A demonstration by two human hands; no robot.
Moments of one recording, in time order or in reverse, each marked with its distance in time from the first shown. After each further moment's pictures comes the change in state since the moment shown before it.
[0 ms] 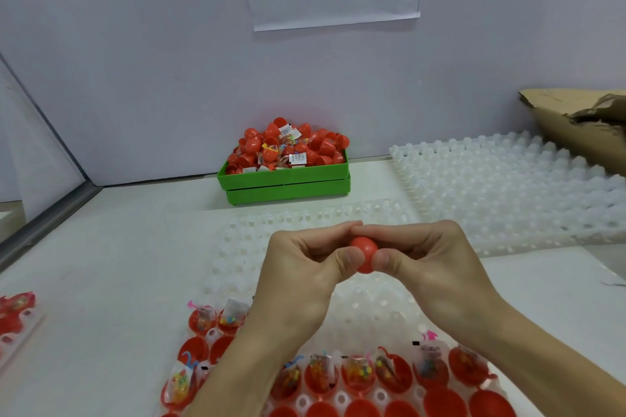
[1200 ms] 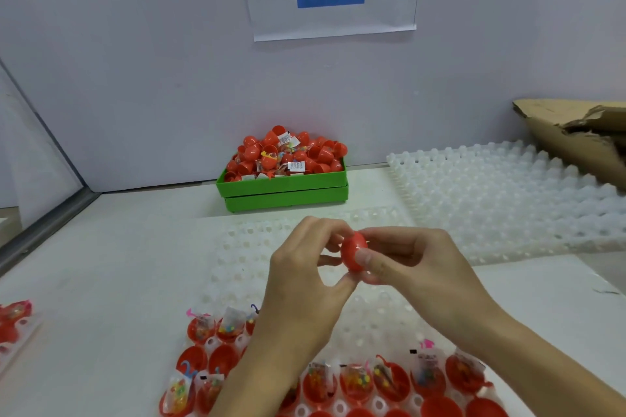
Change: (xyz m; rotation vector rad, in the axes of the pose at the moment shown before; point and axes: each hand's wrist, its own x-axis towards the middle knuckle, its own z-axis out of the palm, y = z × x) left_hand 0.002 -0.008 0.000 0.659 0.106 0.425; right_hand 0.001 -0.007 0.003 -0.168 0.020 0.166
